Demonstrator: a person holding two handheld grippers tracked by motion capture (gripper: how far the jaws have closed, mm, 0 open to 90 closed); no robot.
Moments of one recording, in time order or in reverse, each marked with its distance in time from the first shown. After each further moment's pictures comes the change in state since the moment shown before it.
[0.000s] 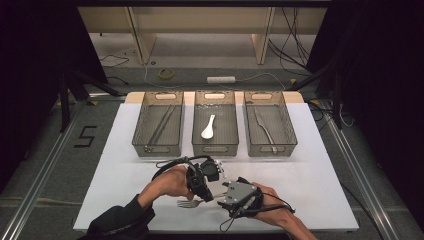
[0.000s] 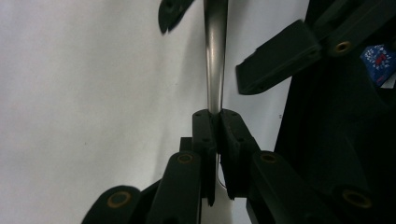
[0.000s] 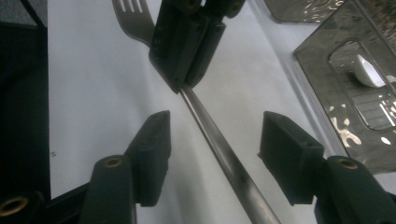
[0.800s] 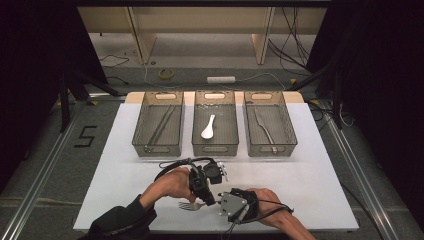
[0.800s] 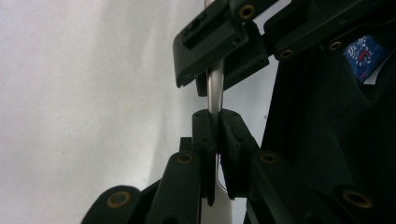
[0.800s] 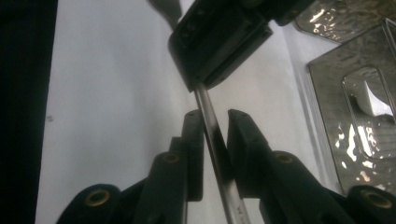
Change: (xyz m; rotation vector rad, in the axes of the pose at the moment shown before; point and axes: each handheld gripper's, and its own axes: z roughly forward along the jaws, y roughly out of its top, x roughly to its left) left arm -0.004 0.004 0.005 0.017 -0.041 0.015; right arm 0.015 0.002 0.007 0.058 -0.030 -0.253
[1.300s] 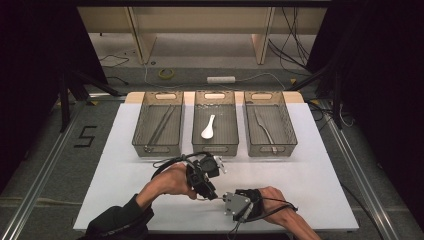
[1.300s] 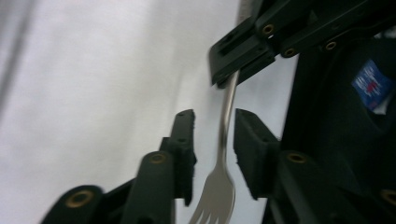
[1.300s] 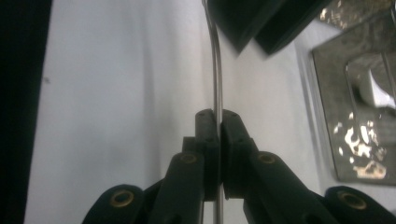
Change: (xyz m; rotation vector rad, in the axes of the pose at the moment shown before) left arm 0.005 -0.008 -0.021 -0.183 0.097 -0.061; right arm -0.009 -0.012 -0.005 0.041 0.021 -0.019
